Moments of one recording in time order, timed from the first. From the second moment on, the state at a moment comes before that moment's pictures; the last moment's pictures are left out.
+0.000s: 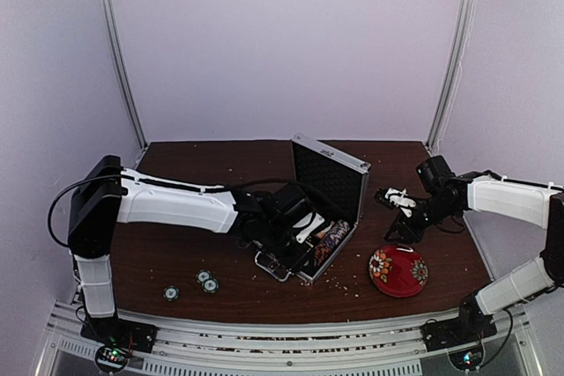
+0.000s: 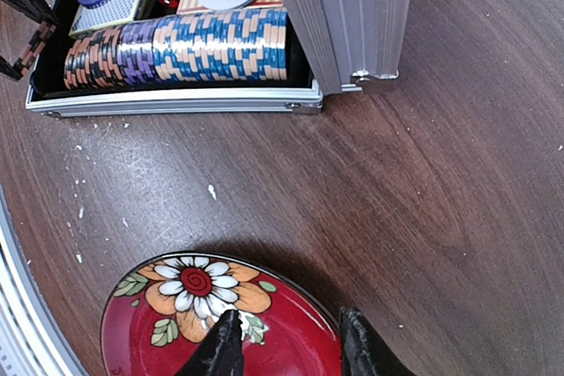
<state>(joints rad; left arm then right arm) -1.13 1.97 1.41 -0.48 0.09 -0.22 0.29 1.34 0.78 -0.58 -0.41 -0.55</state>
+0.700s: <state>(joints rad) -1.13 2.05 1.43 -0.40 0.09 -0.25 0.29 1.35 0.78 -0.58 -0.41 -0.55</state>
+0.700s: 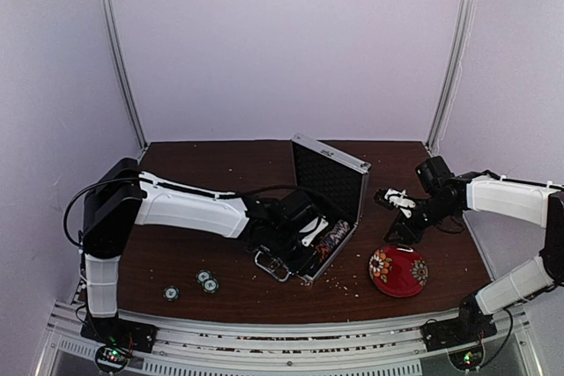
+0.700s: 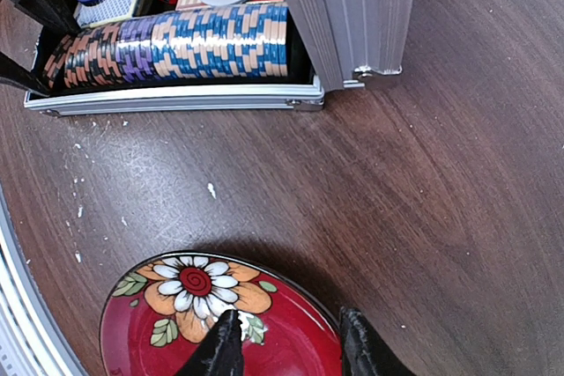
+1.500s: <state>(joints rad) -1.13 1.87 1.36 -0.45 -0.08 -0.21 0.29 1.36 0.78 -0.58 -0.41 -0.55</state>
